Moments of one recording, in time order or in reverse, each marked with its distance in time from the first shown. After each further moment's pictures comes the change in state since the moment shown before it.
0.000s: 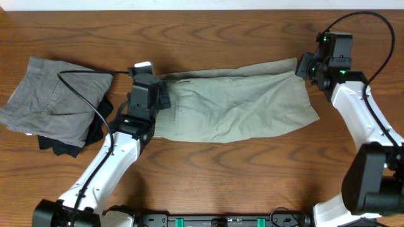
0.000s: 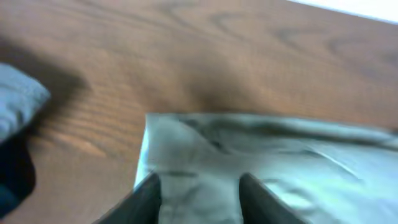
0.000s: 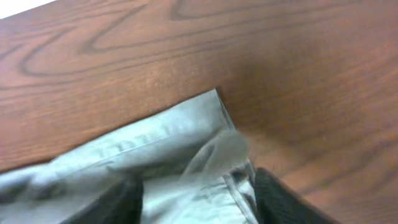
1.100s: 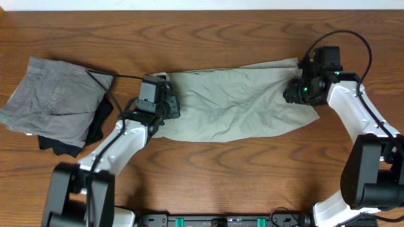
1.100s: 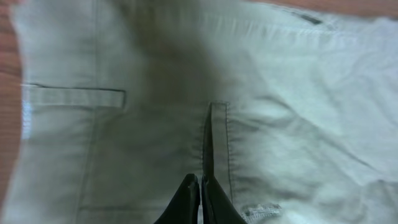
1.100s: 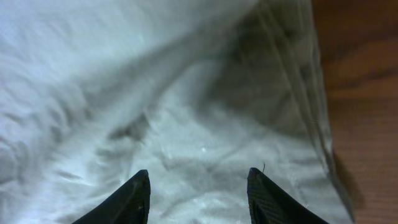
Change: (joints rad) left arm 0.010 0.200 0.003 -0.048 0.324 0.006; right arm 0.004 0.026 -0.041 -0.341 -0.154 -0.152
